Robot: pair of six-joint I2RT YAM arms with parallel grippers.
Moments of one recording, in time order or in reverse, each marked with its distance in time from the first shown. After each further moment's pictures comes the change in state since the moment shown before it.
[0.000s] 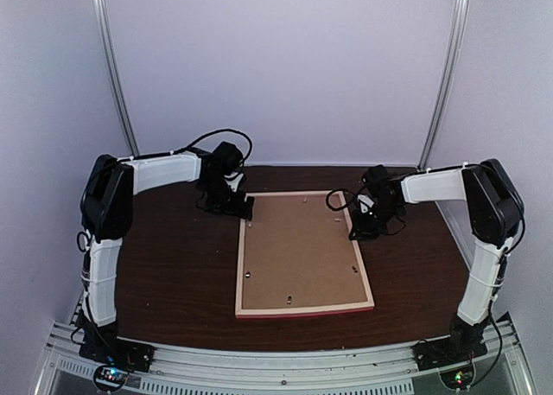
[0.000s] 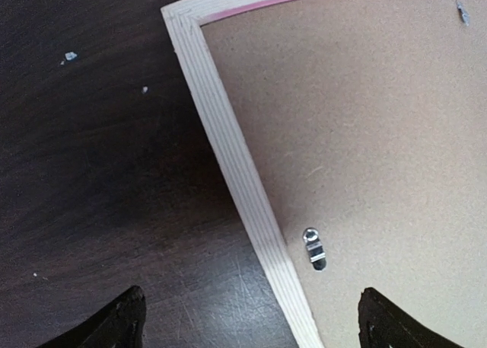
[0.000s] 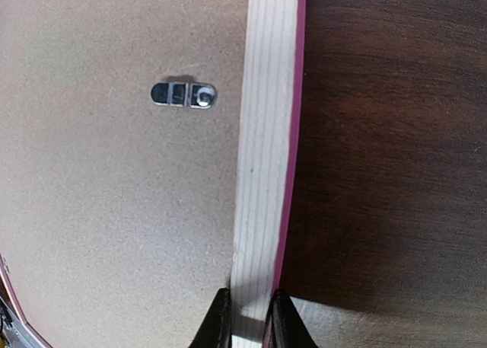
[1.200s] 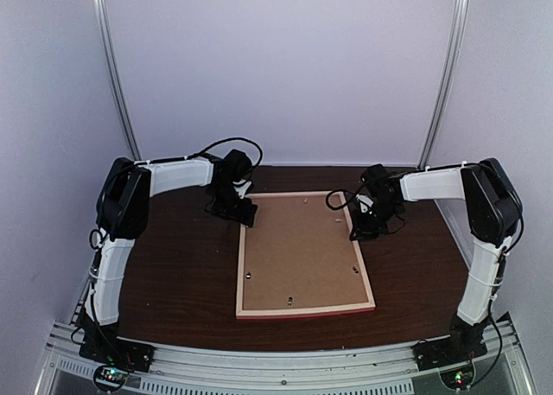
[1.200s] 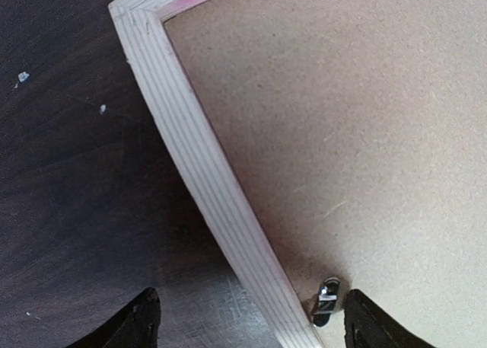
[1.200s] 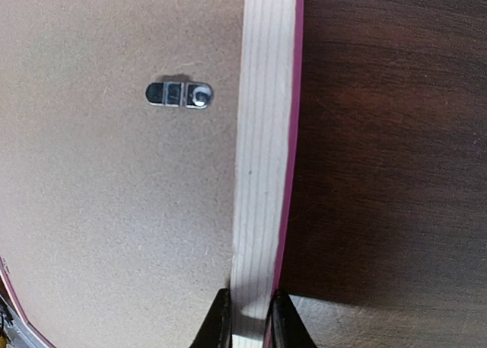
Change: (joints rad) left arm -0.022 0.136 0.104 -0.035 -0.048 0.076; right arm 0.000 0.012 0.028 -0.049 0.002 0.000
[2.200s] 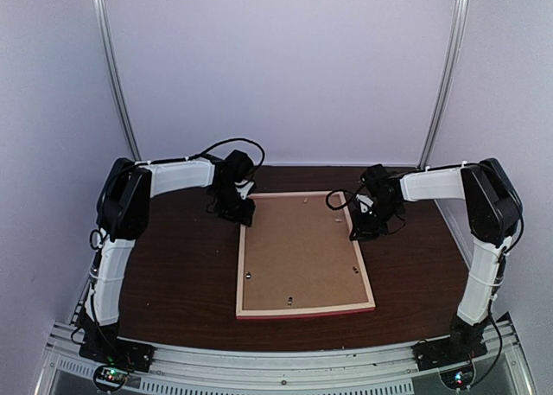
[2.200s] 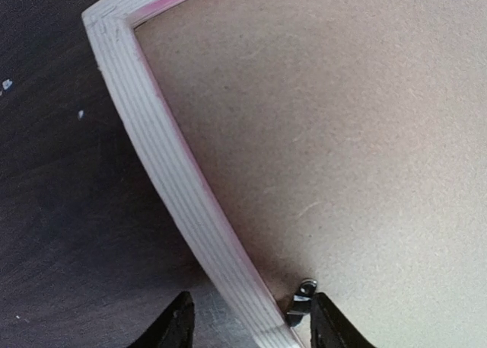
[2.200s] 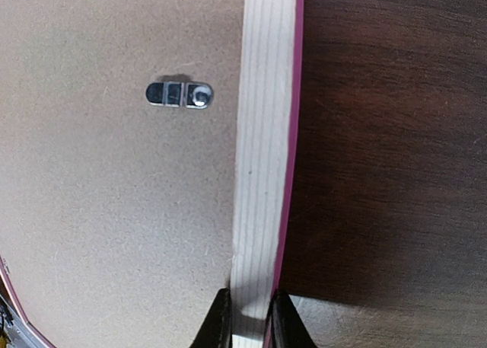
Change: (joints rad) left arm -0.011 0.000 -0.006 0.016 0.024 -0.001; right arm 0.000 0.000 -0.001 0.002 -0.002 0.000
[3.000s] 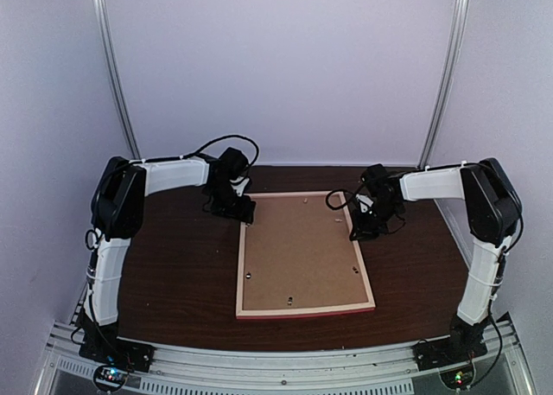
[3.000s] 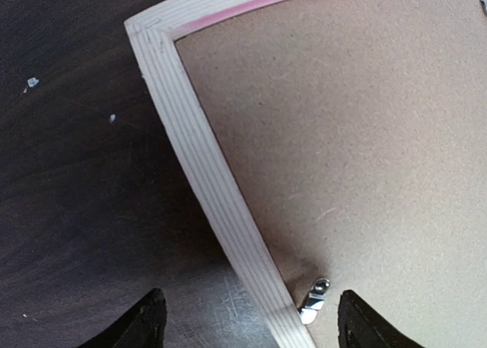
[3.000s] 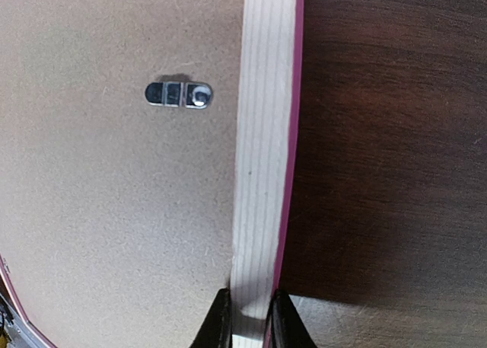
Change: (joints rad) left arm 0.024 -0.041 -0.051 0.052 0.018 -0.035; right arm 0.000 0.005 0.005 -0.005 -0.003 -0.001
